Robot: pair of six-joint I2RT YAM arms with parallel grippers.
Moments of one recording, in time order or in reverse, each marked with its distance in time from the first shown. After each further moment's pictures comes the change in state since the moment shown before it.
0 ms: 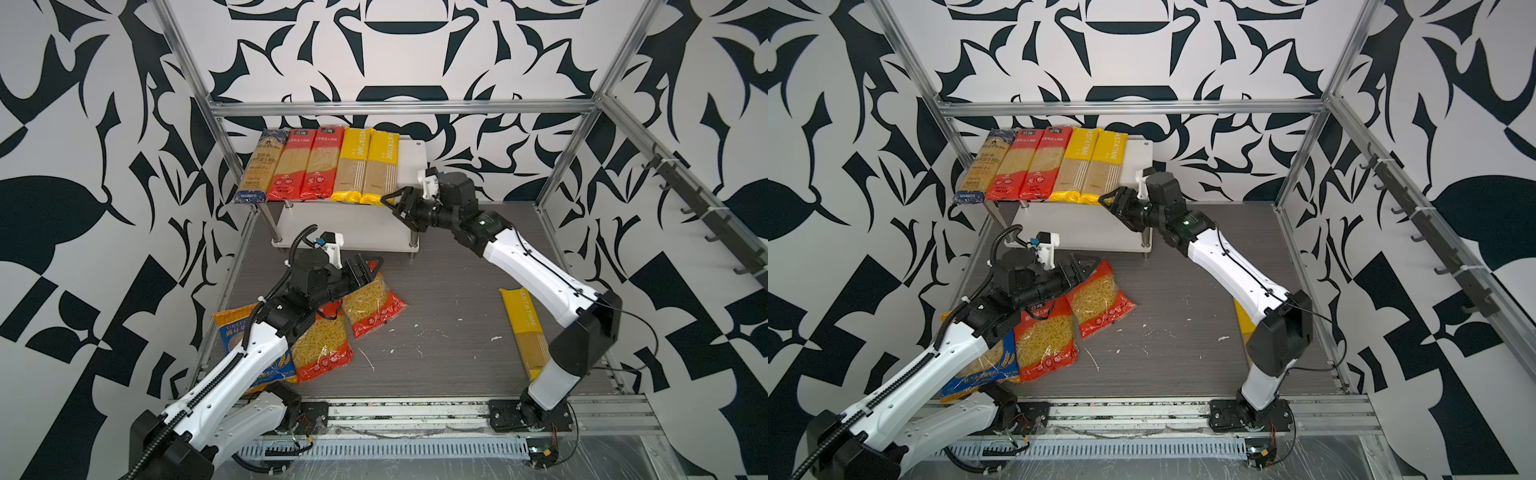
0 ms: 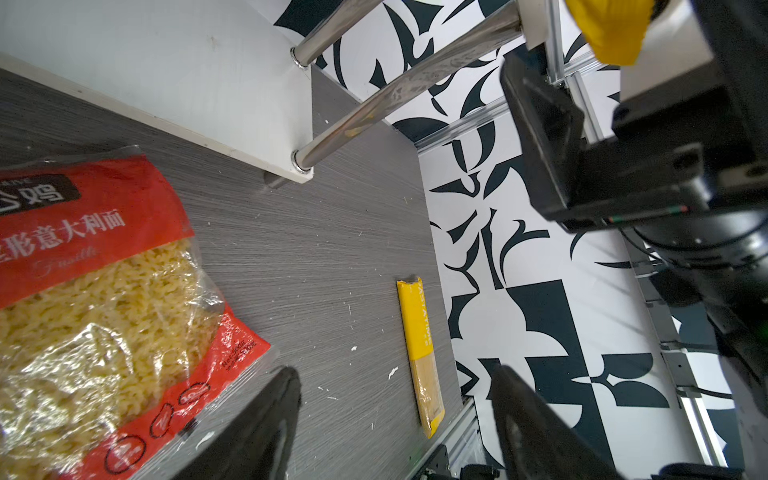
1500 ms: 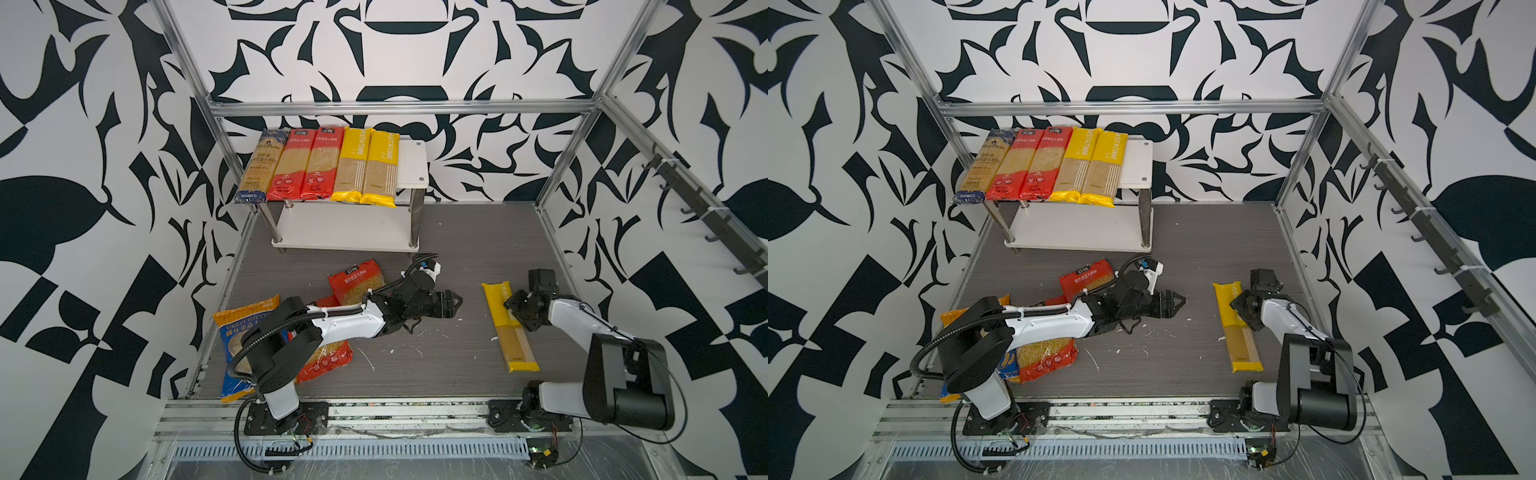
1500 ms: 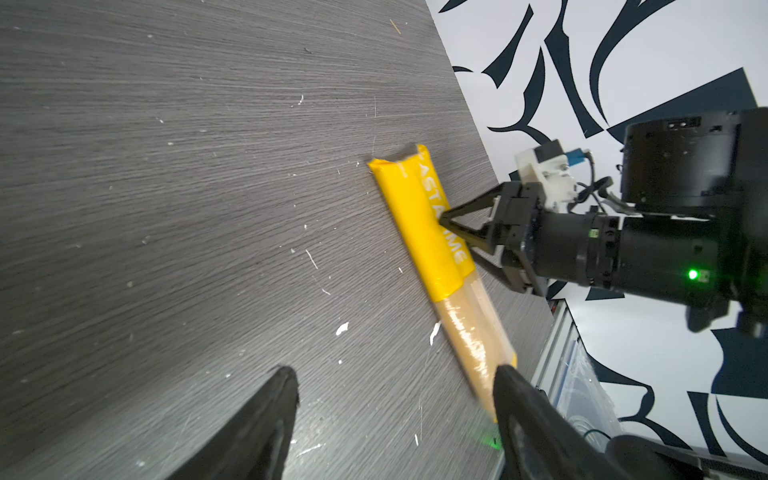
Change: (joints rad) left arm -0.462 0.743 0.192 0.374 -0.183 0.151; right arm -0.668 -0.319 -1.065 -0.093 0.351 -0.259
